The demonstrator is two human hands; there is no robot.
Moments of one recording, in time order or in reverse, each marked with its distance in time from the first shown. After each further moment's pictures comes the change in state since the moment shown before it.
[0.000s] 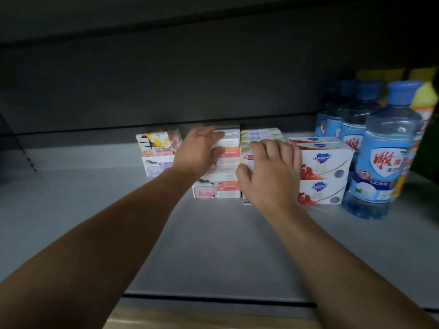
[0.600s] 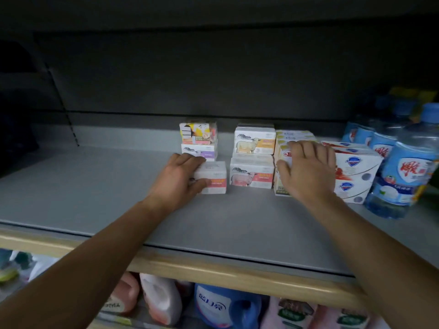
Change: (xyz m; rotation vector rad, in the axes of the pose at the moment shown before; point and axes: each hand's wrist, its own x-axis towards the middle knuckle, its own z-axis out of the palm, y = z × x) left_hand -0.146 -0.059 -0.083 -0.035 0.013 -0.056; right_hand -0.001 -0.002 -0.011 -0.153 -0.110 -0.073
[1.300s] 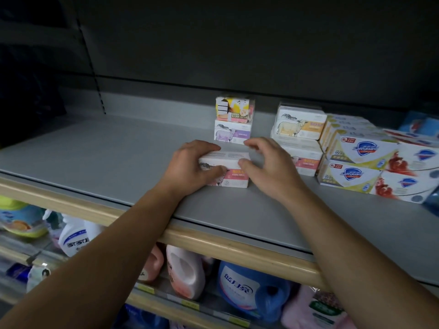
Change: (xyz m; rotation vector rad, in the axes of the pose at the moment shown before) left_hand -0.038 -0.051 -0.004 -0.300 0.062 -0.158; right_hand -0.026 -0.142 -0.002 0.817 -0.326 -0.151
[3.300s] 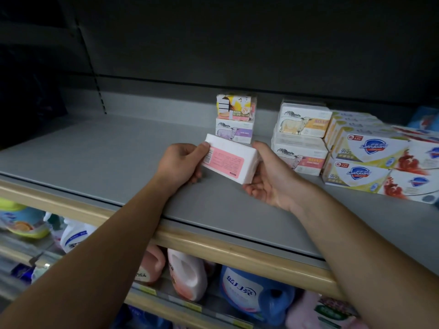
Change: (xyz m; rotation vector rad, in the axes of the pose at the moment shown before) left_hand 0.009 -0.010 -0.001 -0.453 0.010 -0.533; right_hand 0.007 -0.001 0.008 0.882 -0.417 0.738
